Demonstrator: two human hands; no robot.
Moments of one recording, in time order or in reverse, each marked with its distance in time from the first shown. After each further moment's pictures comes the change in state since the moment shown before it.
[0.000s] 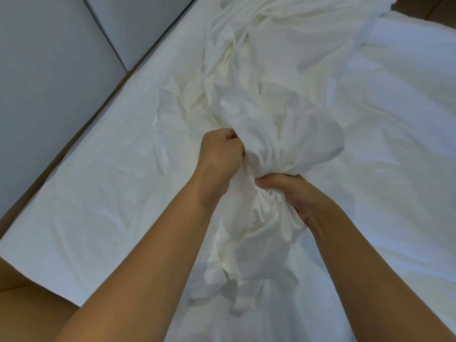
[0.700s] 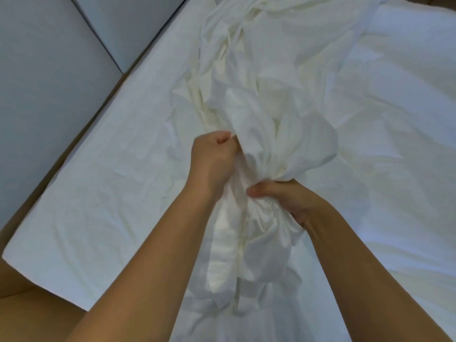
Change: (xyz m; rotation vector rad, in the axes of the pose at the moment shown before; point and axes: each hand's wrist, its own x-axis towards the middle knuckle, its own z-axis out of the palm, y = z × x) left_hand 0.002 -0.011 0.003 -0.070 0.033 0.055; right_hand 0.002 0.006 -0.004 -0.048 -0.043 0.060
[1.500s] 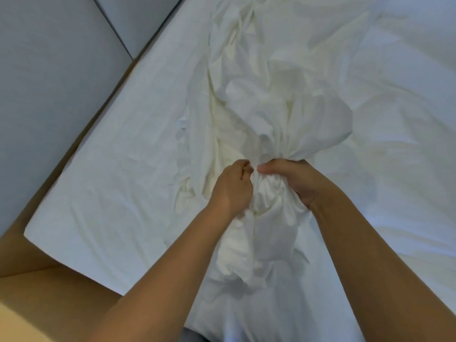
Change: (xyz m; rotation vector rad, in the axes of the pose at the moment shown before) left_hand -0.021 -0.072 -0.007 0.612 -0.217 0.016; right_hand -0.001 0.004 0.008 0.015 0.078 -0.033
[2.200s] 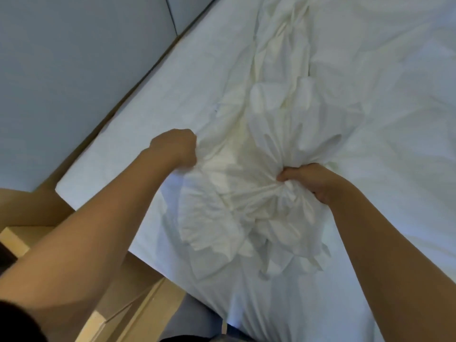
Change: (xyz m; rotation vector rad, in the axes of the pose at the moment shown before) left_hand -0.001 -0.070 -0.155 0.868 -0.012 -0.230; right_hand 0.023 0.022 0.032 -0.535 0.196 0.276
